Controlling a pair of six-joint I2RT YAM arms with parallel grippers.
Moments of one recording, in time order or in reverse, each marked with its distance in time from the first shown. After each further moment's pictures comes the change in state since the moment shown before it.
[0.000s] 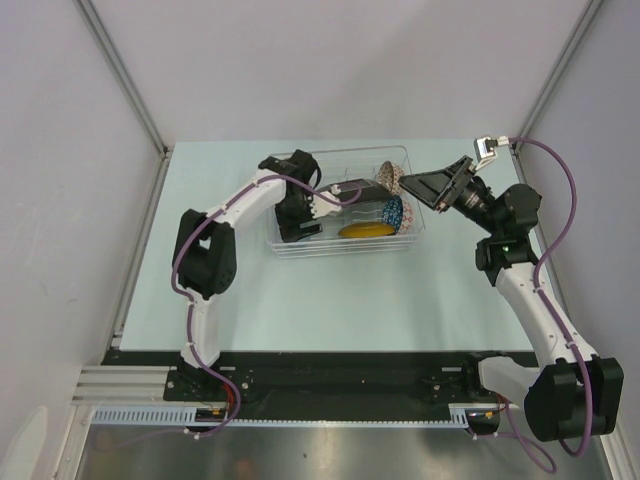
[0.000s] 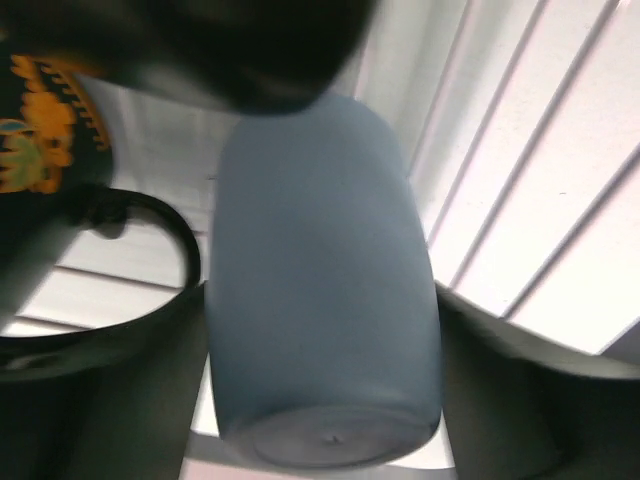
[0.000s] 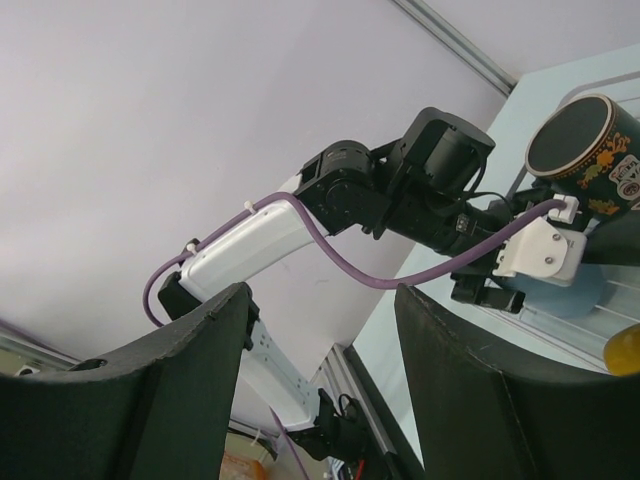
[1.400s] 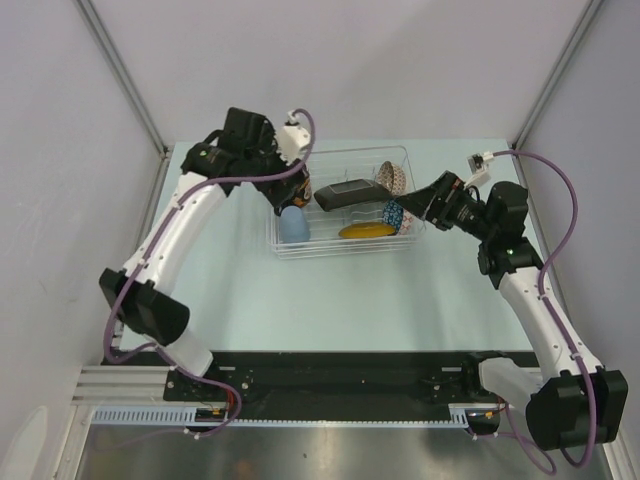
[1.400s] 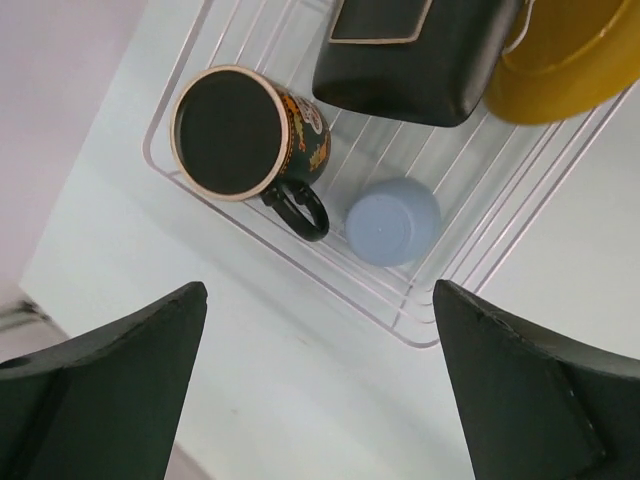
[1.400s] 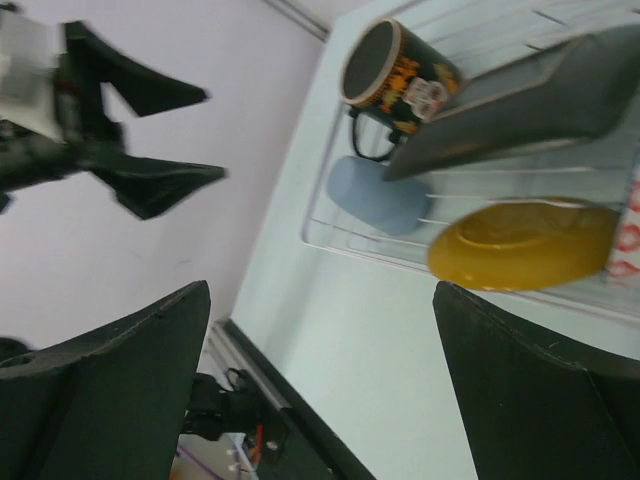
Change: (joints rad) left arm 0.040 -0.396 0.085 0.113 0.080 -0.258; right arm 0.006 -0.045 0.008 -0.459 0.119 -0.358
